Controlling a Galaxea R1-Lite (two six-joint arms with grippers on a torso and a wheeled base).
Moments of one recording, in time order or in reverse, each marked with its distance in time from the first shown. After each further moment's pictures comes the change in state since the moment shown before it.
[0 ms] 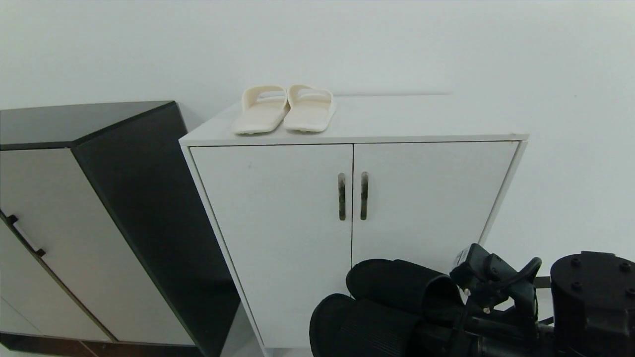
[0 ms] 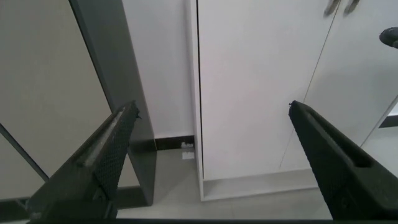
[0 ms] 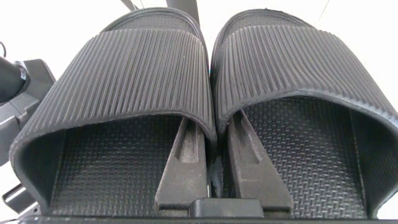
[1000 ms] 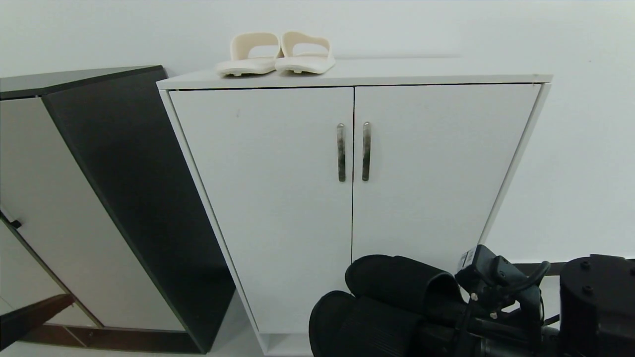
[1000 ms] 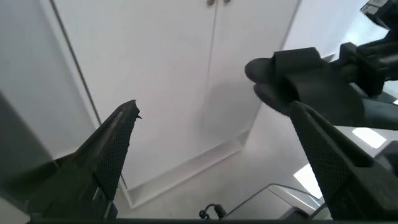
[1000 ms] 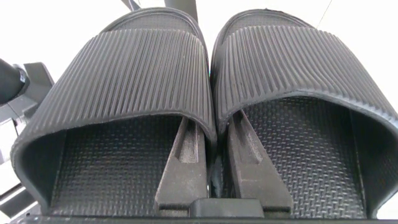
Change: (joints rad) left arm -0.026 0.615 -0.346 -0.147 -0.497 -0.051; right arm 0.001 -0.002 0.029 -0.061 -0.001 -0.027
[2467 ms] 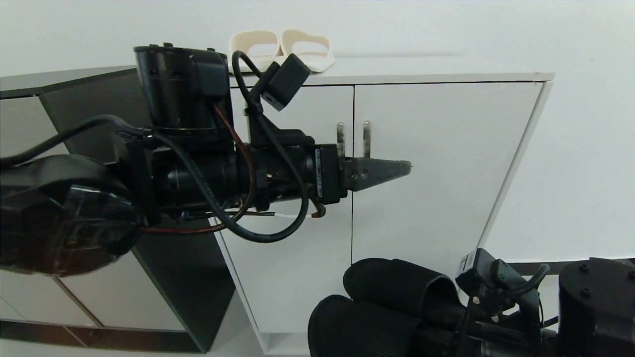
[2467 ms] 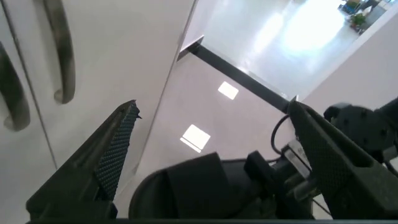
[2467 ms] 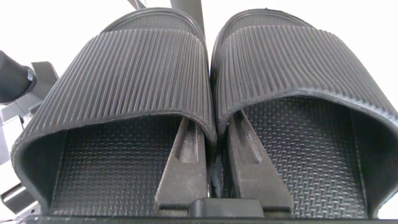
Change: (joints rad) left arm -0.656 1.024 -0.827 -0.242 0.076 -0.217; right arm -0.014 0.017 0.027 -0.050 0.043 0.007
